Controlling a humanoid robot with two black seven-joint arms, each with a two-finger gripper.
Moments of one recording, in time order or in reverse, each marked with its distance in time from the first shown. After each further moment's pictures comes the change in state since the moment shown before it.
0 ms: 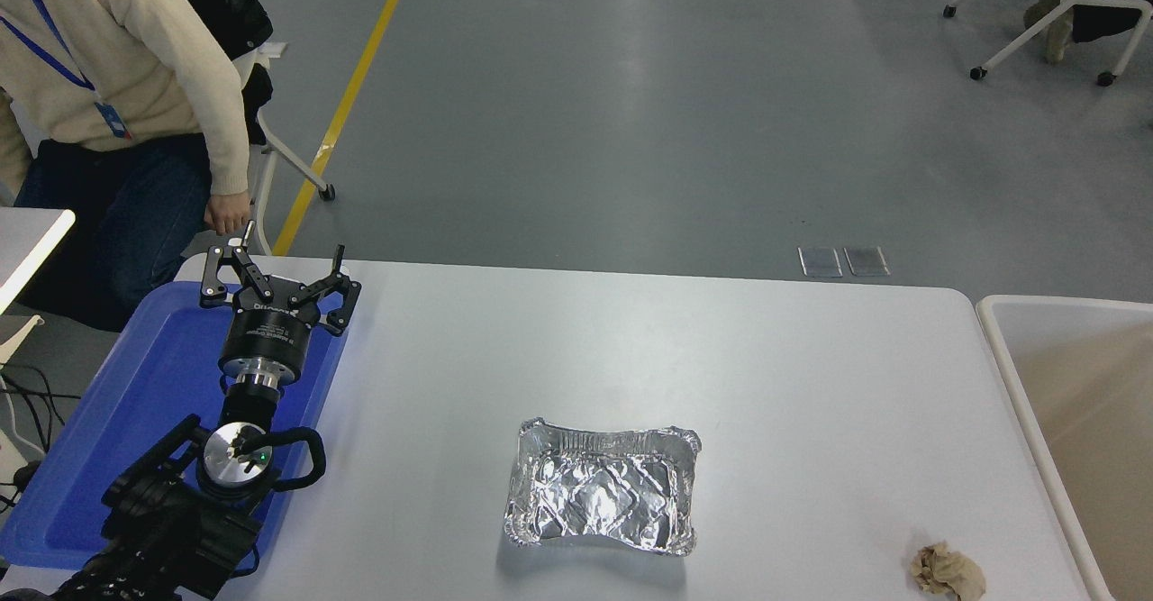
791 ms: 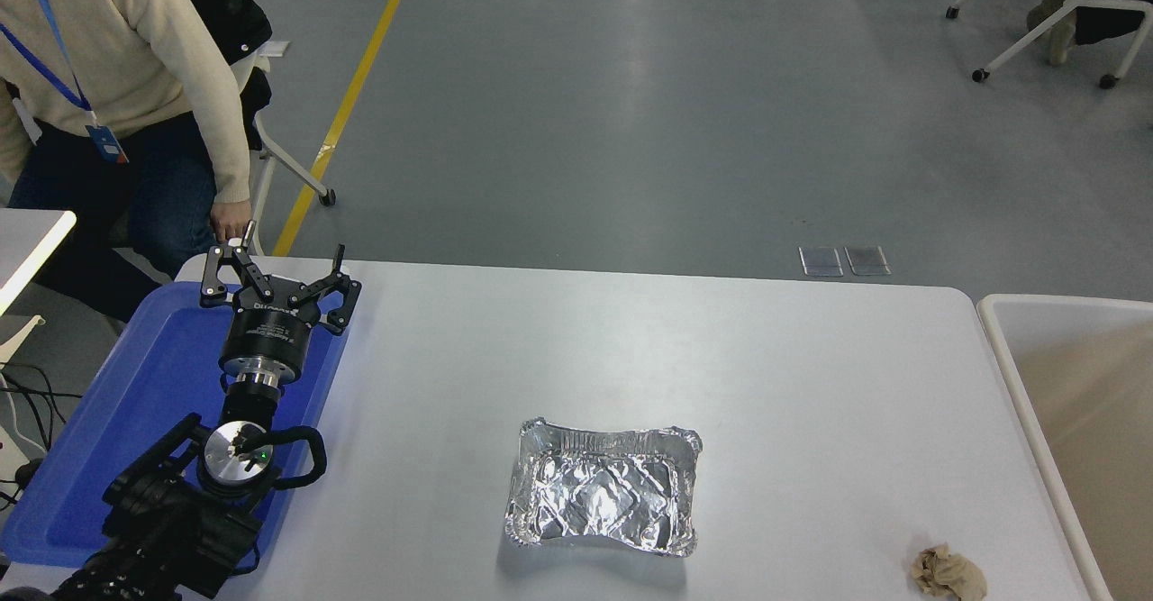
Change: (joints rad) left arm -0.002 -0.001 0.001 -0.001 0.001 -0.001 0.002; right arm -0.843 -0.013 0.737 -0.351 0.000 -0.020 -0.001
